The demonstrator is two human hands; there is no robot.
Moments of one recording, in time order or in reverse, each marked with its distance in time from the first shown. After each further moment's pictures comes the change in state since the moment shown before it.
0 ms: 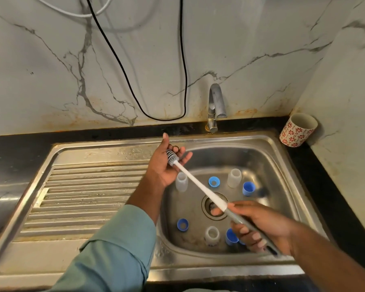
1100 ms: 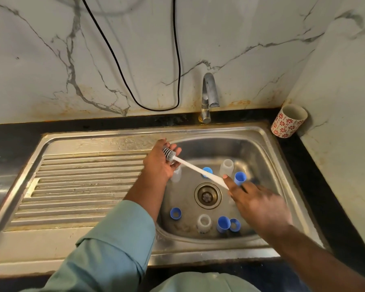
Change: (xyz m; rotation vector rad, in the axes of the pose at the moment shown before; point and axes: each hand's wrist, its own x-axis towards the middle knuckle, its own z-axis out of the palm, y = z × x) left_hand -0.005 -0.021 0.006 0.100 0.270 -0.093; right_hand 0.007 0.032 -0.029 -1.724 0.644 -0.633
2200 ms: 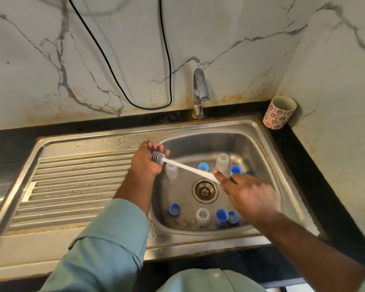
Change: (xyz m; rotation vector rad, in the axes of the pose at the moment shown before) left_hand 0.002 0.008 -0.018 -0.167 -0.030 0.029; right_hand 0.004 -0.004 0.008 0.095 -0.044 0.019
